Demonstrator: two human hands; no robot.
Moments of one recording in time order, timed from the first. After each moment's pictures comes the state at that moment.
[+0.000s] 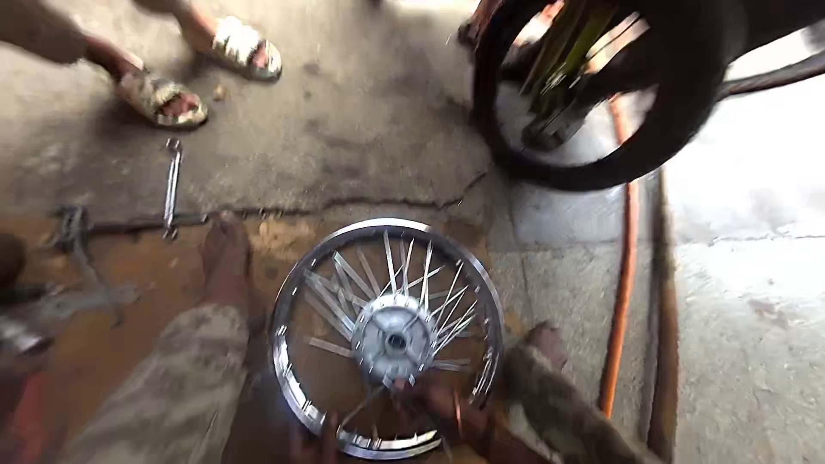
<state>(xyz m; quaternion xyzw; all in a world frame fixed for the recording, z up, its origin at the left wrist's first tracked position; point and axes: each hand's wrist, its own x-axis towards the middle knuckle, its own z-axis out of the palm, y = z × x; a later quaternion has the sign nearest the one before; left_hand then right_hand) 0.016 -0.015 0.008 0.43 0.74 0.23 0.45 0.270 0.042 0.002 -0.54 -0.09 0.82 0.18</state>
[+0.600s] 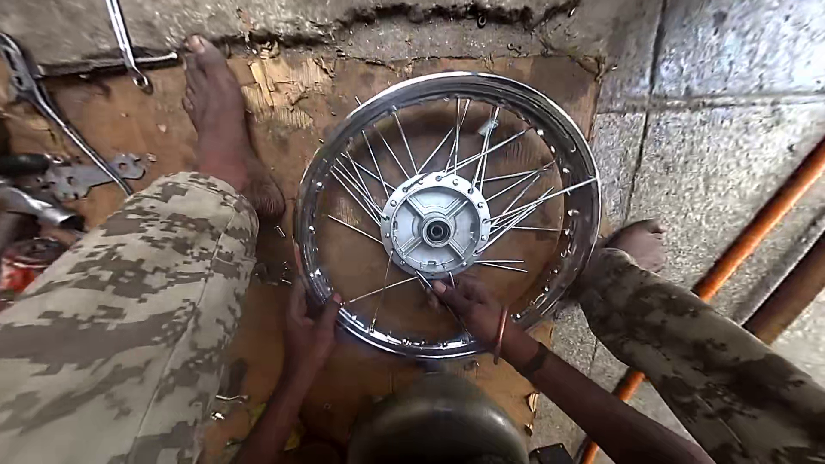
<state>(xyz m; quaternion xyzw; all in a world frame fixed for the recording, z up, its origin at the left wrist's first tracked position) -0.033 0.044 0.017 0.41 0.74 0.20 0.50 0.249 0.029 0.007 -0.54 -0.18 0.76 0.31</state>
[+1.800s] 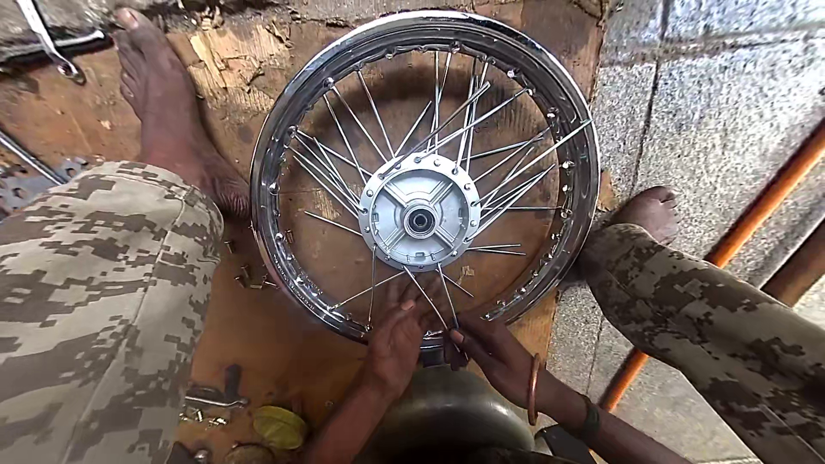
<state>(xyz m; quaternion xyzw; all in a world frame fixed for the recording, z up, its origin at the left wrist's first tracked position) 0.078 0.013 0.025 -0.05 0.47 0.31 0.83 0.272 -0.037 0.042 -0.52 -0.28 0.79 0.17</state>
